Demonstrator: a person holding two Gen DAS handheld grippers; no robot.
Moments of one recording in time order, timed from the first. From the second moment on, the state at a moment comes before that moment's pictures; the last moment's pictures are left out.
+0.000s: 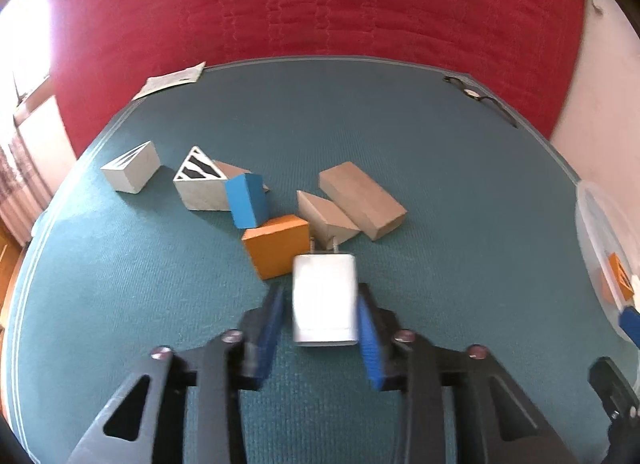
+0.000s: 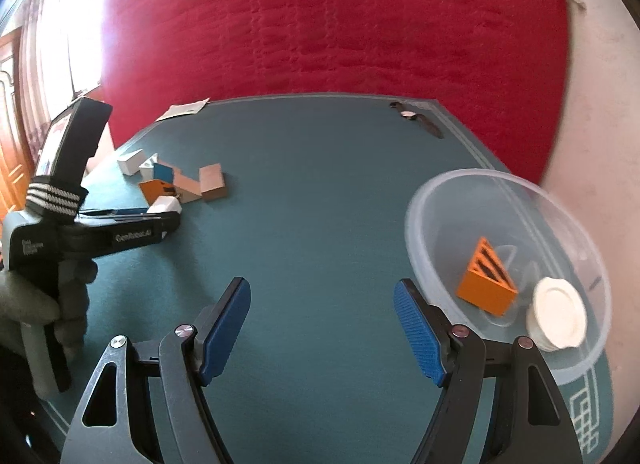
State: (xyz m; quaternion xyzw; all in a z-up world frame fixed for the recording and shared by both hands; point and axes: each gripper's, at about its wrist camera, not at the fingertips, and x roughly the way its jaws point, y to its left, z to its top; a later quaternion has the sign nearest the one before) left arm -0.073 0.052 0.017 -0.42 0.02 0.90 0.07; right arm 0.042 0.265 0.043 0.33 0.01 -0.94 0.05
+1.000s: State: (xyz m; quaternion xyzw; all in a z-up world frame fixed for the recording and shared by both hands) left arm -0.042 -0.006 0.022 -0.43 -0.01 0.90 0.10; right arm -0.114 0.152 0.023 0.42 0.01 -0.89 0.17
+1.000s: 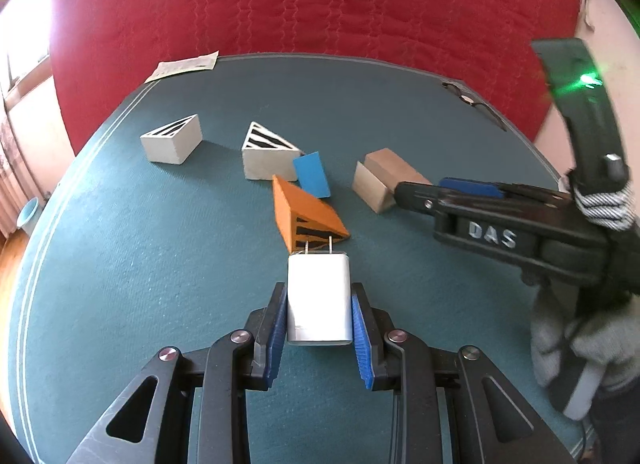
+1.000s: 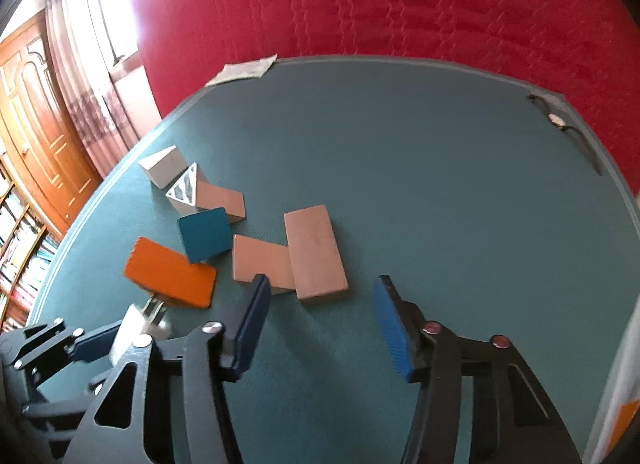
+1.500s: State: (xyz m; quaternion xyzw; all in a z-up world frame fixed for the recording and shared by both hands) left arm -0.044 -0.011 0.019 -0.43 -0.02 0.90 0.10; right arm -0.129 0.148 0.022 0.42 0.01 -0.89 0.17
